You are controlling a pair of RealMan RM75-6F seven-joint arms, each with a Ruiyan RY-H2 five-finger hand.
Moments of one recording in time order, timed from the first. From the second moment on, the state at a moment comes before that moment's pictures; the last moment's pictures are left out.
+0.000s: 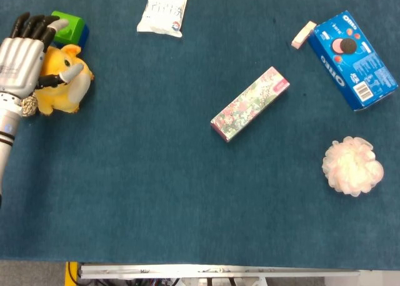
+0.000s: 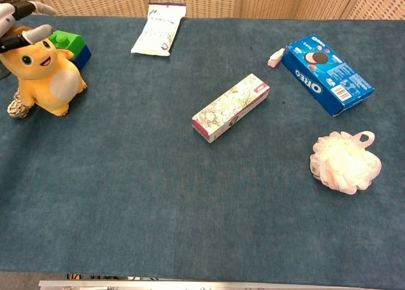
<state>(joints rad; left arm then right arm) -0.55 -1.36 -0.18 -1.21 1.34 1.04 -0.14 0.13 -0.87 0.02 -1.76 -1.68 1.50 0.14</state>
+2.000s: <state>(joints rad) -0.53 -1.36 -0.17 -1.23 1.33 1.10 -0.16 0.12 -0.88 0.02 -1.76 -1.68 1.52 0.14</state>
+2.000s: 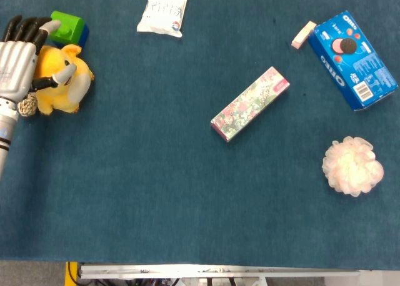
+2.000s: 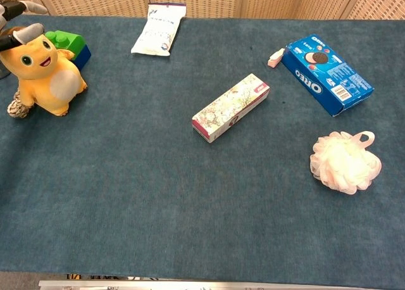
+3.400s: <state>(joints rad) -0.28 -1.20 -0.13 -1.44 1.26 1.36 -0.02 0.11 -0.93 0.00 -1.70 -1.67 1.48 0.08</state>
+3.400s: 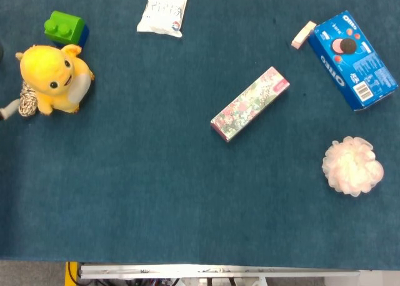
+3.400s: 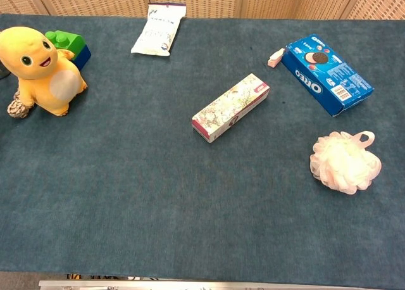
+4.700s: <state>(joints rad) -0.04 -1.11 -0.03 -1.66 1.40 1.57 0.04 0.14 -0.97 -0.02 -1.68 -1.69 1.45 0.08</state>
